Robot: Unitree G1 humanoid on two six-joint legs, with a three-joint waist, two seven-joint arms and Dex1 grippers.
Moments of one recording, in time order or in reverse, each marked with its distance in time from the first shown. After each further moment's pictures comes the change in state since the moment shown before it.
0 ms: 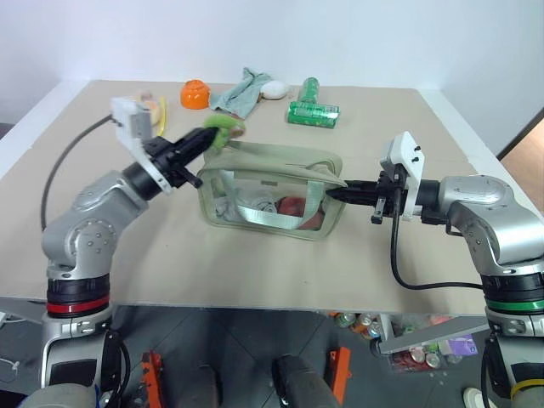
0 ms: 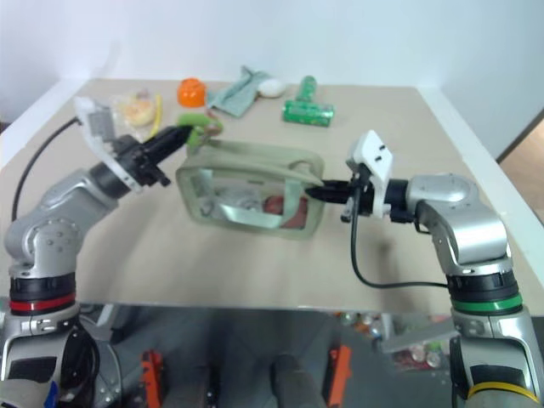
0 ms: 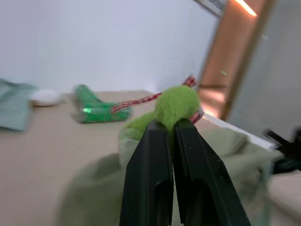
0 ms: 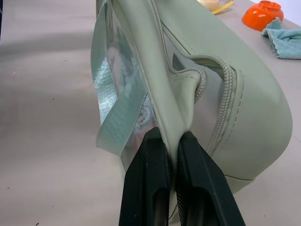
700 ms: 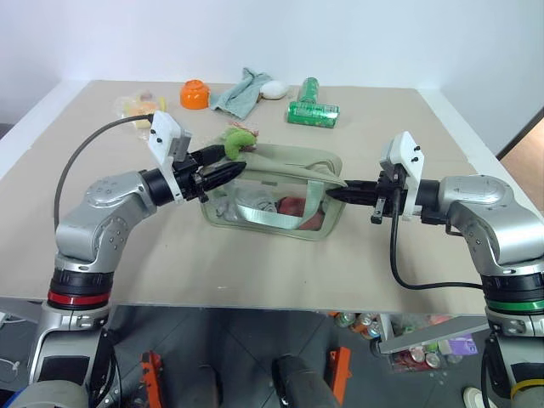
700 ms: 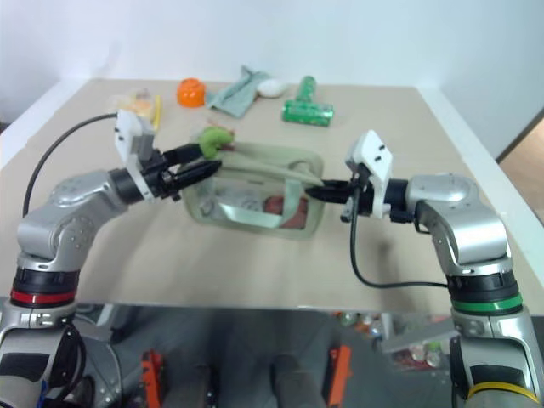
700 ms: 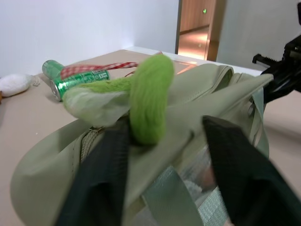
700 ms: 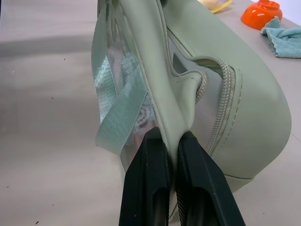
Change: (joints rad) left arm -0.023 0.092 -0.128 0.044 0.222 -0.078 -0.192; right arm 0.000 0.000 0.000 -0.004 -0.004 0.005 -0.008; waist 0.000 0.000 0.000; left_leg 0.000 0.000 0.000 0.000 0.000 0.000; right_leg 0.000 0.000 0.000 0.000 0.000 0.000
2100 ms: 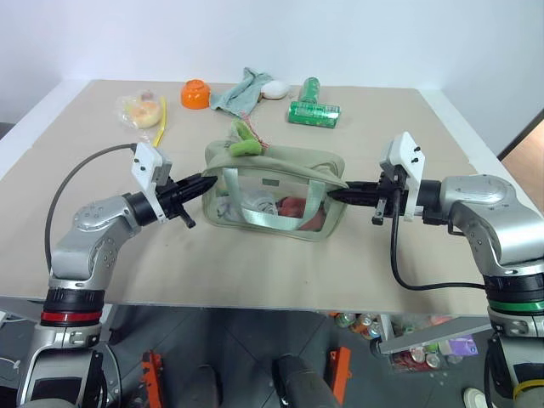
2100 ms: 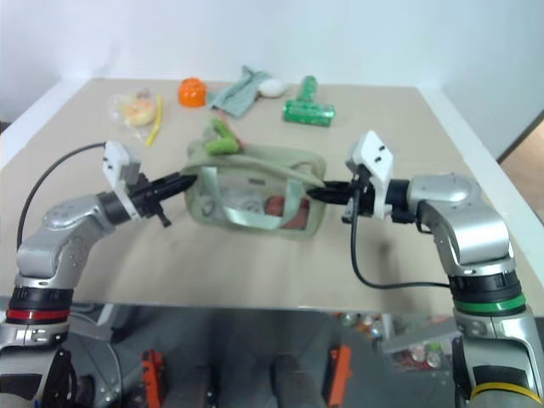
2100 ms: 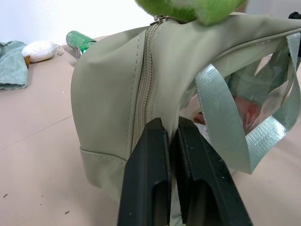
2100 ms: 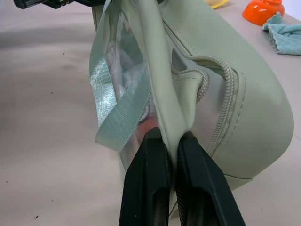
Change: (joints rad) left arm 0.129 -0.005 0.049 0.106 0.067 -0.146 -0.069; right arm 0.001 -0.013 -0.003 -0.010 0.010 0.030 0.008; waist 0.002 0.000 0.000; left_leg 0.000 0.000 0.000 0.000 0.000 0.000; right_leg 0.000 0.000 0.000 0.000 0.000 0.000
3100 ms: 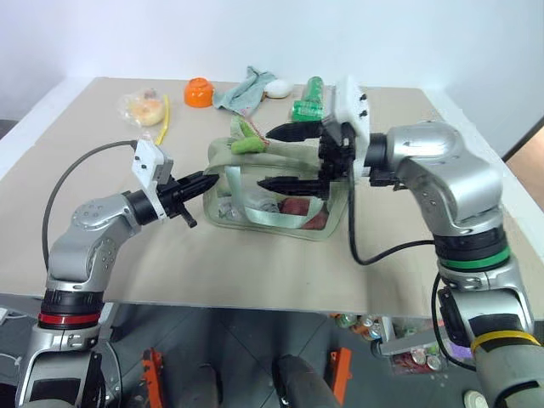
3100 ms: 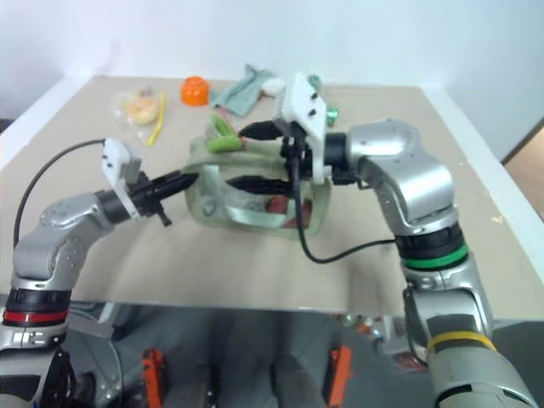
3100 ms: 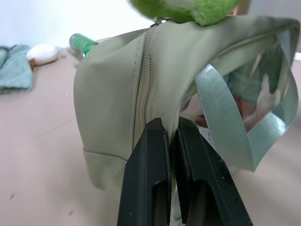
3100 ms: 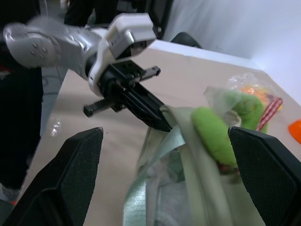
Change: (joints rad) left arm 0.019 0.003 0.002 -0.065 -0.006 0.043 0.039; right arm -0.340 0.214 0.179 0.026 -0.013 -0.058 -0.013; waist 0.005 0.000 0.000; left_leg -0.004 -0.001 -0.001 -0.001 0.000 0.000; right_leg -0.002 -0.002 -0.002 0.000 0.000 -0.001
